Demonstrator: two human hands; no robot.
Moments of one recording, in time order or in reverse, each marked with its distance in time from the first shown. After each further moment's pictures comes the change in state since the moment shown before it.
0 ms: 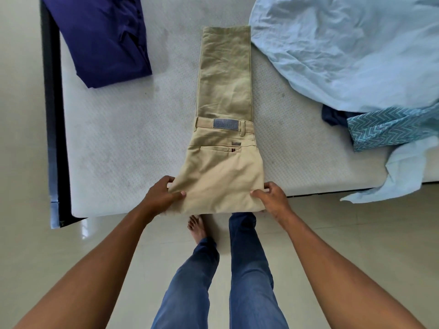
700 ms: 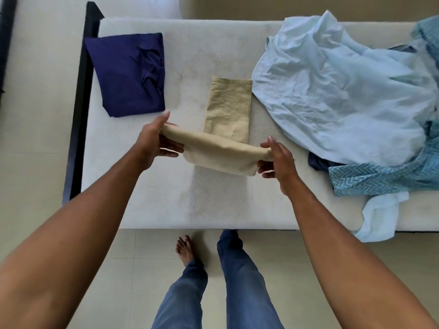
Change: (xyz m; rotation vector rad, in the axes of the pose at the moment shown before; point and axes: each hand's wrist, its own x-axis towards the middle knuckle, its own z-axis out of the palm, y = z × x) left_hand -0.008 0.214 -0.107 -0.536 0.129 0.171; right_hand -0.016 -0.225 -0.077 0.148 0.016 -0.275
